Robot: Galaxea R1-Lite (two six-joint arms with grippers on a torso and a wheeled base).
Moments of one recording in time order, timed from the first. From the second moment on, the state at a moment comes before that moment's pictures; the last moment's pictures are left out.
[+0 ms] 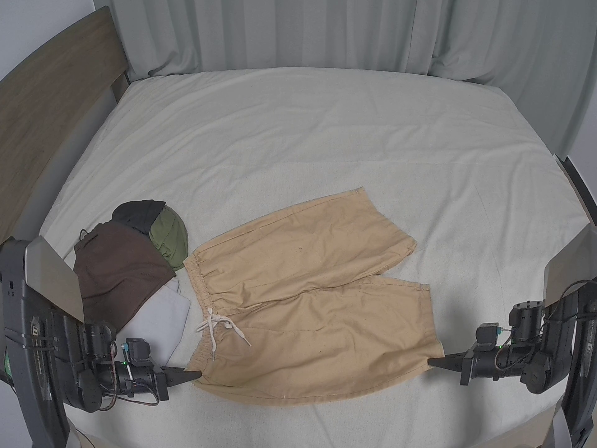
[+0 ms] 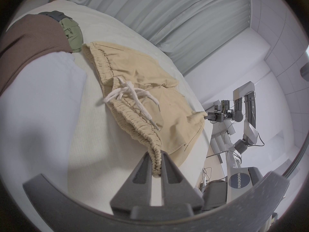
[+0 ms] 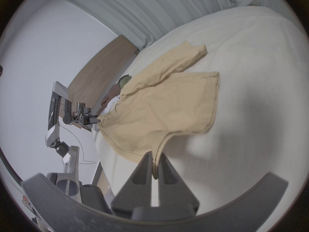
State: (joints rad) left arm 0.06 2.44 -0.11 -1.55 -0.93 0.04; right arm 0.04 2.35 -0.08 -1.54 0.79 0.01
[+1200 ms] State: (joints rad) left arm 0.04 2.29 -0.23 -1.55 -0.87 -0.24; right arm 0.06 2.16 -0.21 -1.54 0.79 0.21
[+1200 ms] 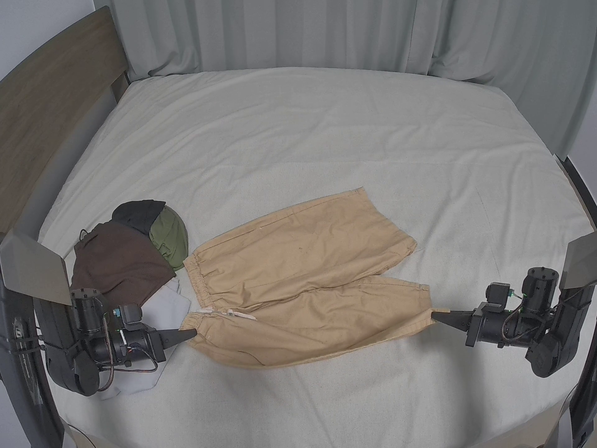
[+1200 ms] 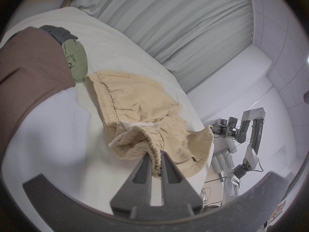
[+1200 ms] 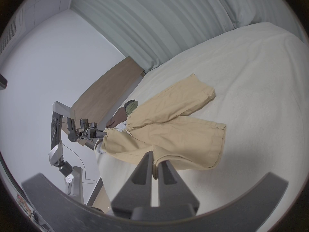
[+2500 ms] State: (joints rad) left arm 0.04 2.24 -0.29 -1.55 -0.83 -0.27; right arm 0.12 2.08 -0.48 -1.54 0.65 0.34
